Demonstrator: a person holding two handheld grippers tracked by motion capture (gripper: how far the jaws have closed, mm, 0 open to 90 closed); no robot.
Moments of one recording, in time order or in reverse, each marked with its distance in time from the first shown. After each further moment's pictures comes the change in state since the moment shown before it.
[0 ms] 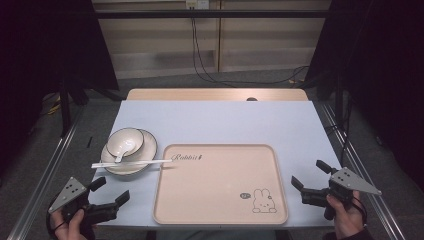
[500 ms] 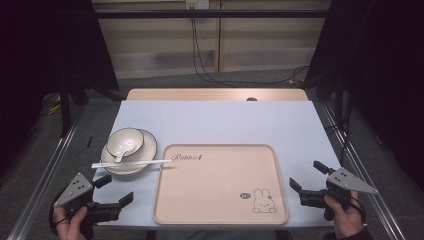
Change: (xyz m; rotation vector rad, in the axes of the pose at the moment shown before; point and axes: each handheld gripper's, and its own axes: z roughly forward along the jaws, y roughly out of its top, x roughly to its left) left arm -0.001 0.015 0.005 0.066 -0.062 0.094; right arm 0.003 -0.001 0.002 0.024 0.026 -0.026
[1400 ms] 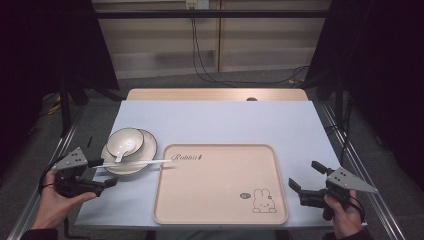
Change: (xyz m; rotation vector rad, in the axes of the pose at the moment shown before) left arm 0.087 0.022 0.020 0.239 -0.103 0.188; right arm -0.001 -0.001 0.002 -0.007 0.031 0.011
